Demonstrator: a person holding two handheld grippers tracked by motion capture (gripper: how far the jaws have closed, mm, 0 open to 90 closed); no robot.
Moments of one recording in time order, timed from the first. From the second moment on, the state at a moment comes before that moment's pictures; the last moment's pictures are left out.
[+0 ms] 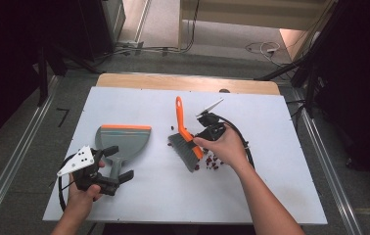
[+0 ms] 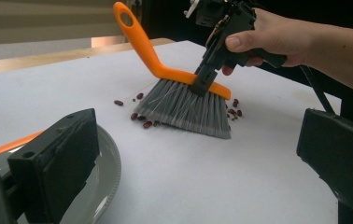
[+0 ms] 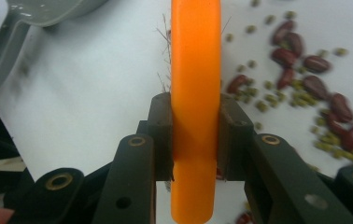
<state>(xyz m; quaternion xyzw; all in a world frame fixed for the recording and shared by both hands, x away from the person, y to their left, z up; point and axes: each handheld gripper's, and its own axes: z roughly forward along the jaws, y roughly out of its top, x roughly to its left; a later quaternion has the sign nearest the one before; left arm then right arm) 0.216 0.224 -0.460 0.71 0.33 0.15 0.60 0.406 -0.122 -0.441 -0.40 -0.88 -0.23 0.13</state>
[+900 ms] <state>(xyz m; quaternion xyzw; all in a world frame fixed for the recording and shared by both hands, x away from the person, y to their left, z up) 0.216 0.223 -0.461 0.71 0.33 0.16 0.60 0.410 -0.091 -0.428 -0.43 -0.85 -0.25 0.17</state>
